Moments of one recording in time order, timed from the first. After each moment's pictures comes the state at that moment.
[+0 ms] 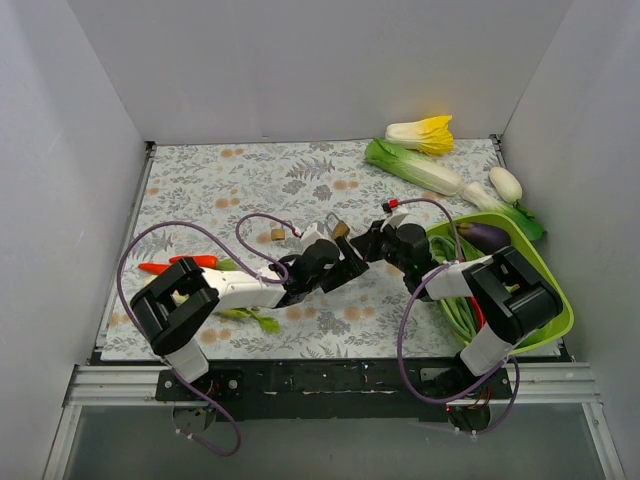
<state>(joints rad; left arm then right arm) -0.96 1.66 0.83 0.24 -0.21 -1.23 0.54 1.63 0.52 0.83 -0.18 0.45</state>
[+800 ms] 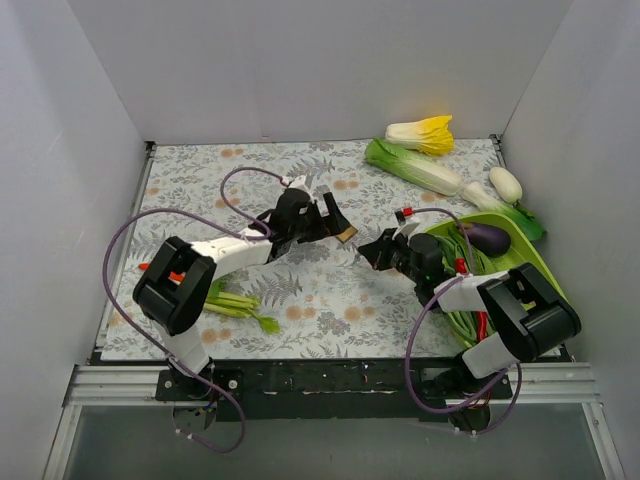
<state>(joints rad) -0.64 1.69 0.96 0.22 0.05 -0.84 0.52 1.54 0.41 0.88 -0.21 0.51</state>
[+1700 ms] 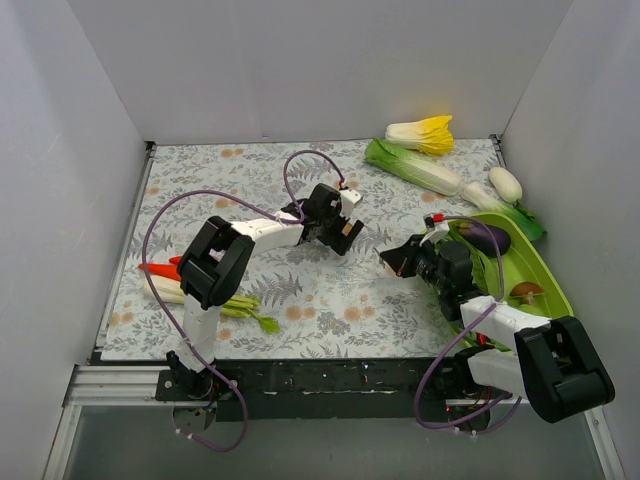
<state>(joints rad) -0.69 2.05 1.37 -0.13 0.09 0.05 0.35 1.16 0.27 0.64 -0.33 0.53</state>
